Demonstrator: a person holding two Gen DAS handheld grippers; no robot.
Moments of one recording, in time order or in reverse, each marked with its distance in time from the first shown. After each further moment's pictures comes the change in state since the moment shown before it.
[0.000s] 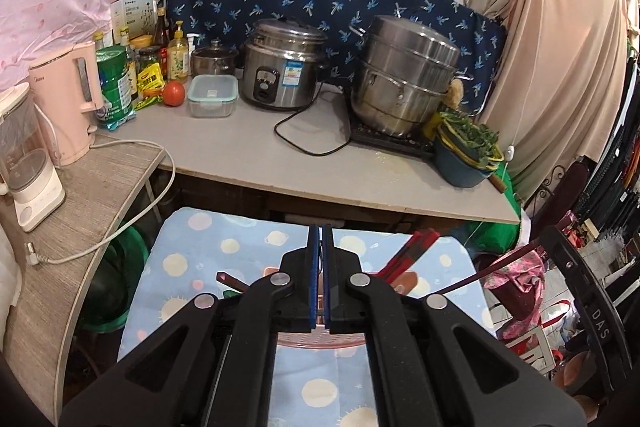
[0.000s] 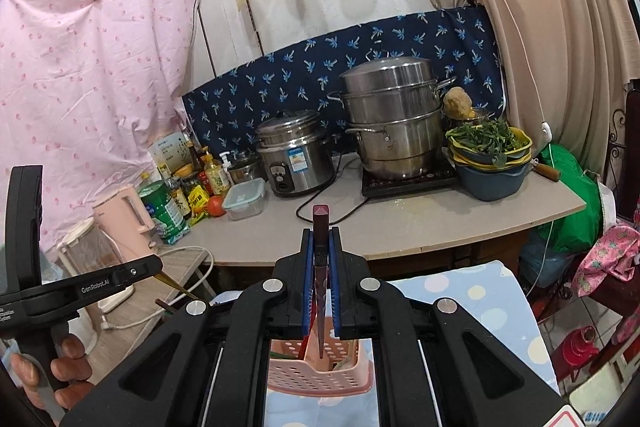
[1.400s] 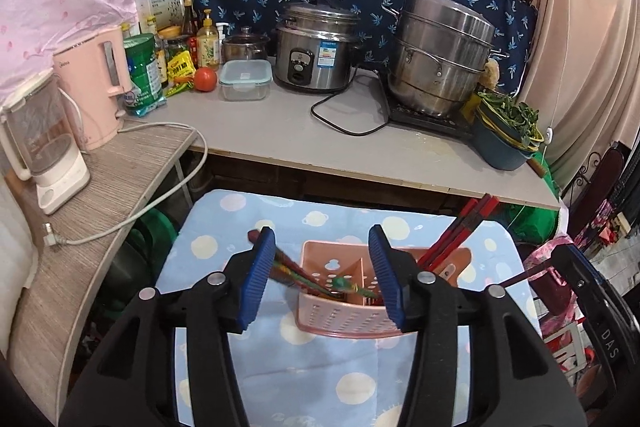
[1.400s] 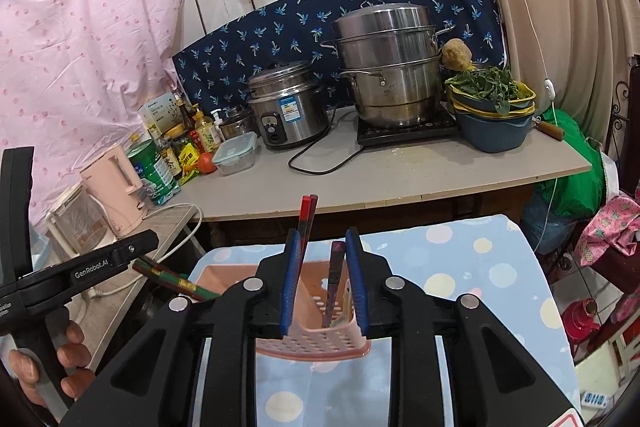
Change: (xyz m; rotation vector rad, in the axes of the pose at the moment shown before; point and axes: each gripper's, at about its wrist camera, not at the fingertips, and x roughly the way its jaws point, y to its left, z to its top) left arm 0.020 0.008 -0.034 0.017 0.016 0.144; right arm 0.024 -0.009 -0.046 0.007 0.137 -0.011
